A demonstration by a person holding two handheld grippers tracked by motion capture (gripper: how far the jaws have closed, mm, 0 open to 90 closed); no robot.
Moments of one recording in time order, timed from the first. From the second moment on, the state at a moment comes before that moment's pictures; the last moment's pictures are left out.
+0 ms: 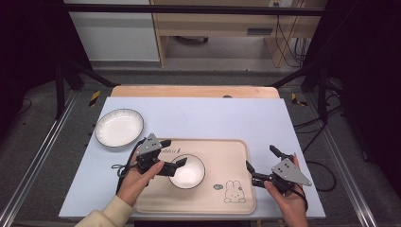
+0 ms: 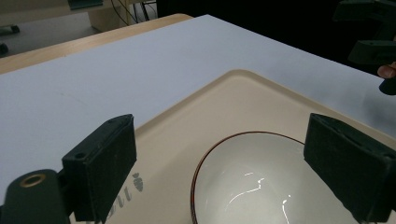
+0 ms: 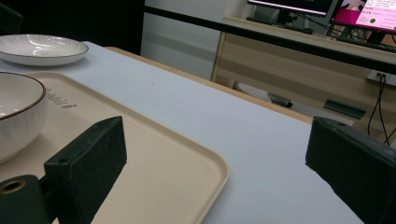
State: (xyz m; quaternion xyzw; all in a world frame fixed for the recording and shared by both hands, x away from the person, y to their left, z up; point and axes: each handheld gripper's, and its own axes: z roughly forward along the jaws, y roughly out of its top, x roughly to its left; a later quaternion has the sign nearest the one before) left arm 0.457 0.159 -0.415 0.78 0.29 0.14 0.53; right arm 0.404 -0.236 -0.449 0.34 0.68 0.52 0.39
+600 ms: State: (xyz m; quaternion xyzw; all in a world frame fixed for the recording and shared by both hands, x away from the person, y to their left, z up) left arm 0.446 0.170 -0.411 0.77 0.28 0.16 0.55; right arm 0.404 -0.236 -0.449 0.34 0.68 0.52 0.39
